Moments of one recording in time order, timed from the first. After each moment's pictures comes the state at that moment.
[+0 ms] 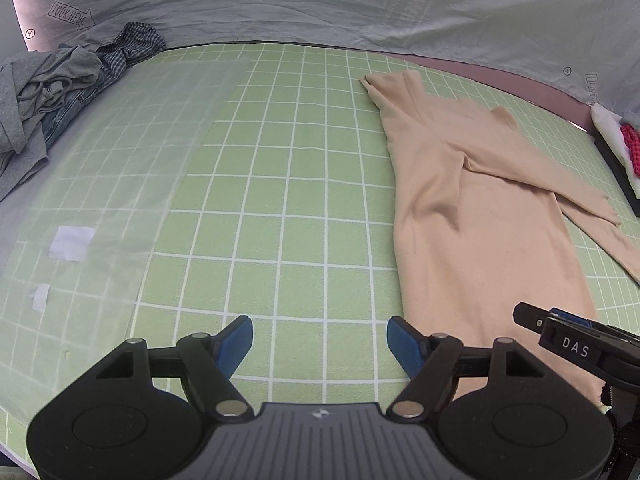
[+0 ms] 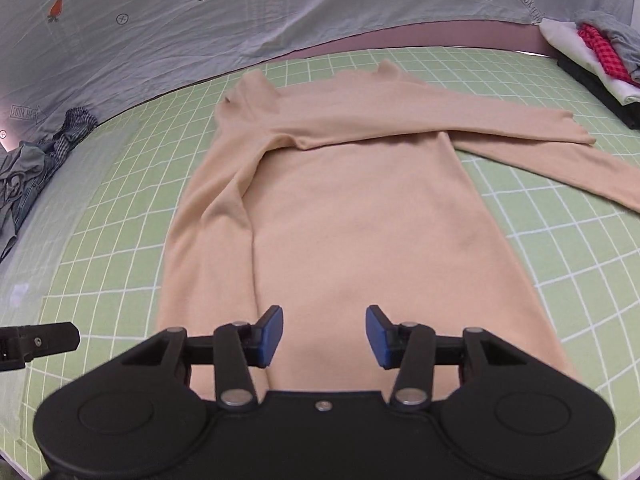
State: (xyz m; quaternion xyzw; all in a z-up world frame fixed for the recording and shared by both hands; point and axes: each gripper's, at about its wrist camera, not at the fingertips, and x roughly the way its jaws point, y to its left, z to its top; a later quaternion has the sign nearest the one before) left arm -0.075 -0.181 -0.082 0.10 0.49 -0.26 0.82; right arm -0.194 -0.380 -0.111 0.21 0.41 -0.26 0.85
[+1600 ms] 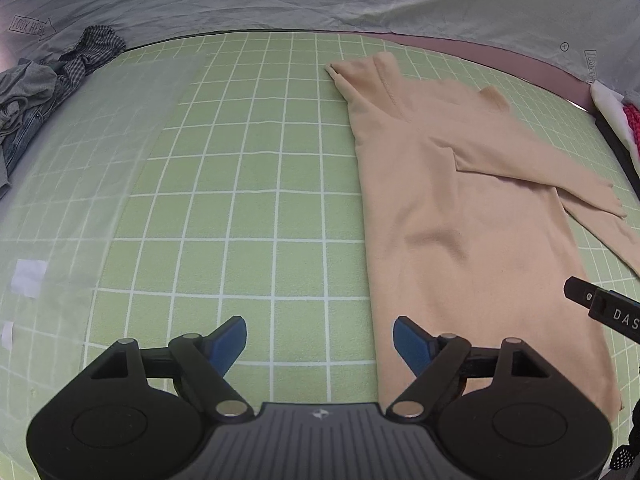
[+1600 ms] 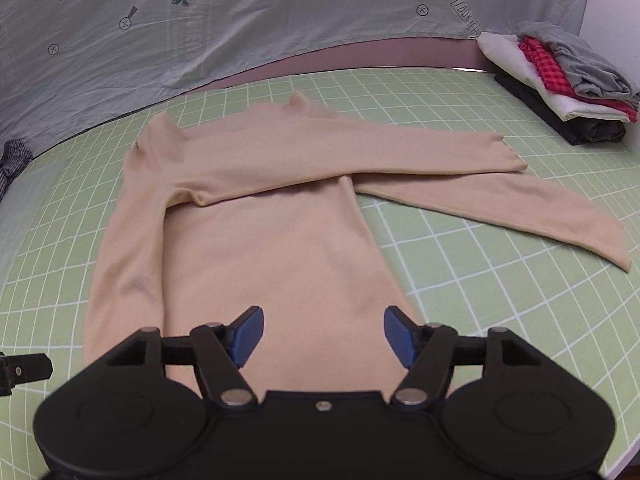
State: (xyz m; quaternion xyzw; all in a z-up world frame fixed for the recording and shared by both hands) left arm -0.052 -0.255 -0.097 0.13 0.51 -0.26 0.81; right arm -0.202 -0.456 -0.095 0.19 0.40 -0.35 0.83
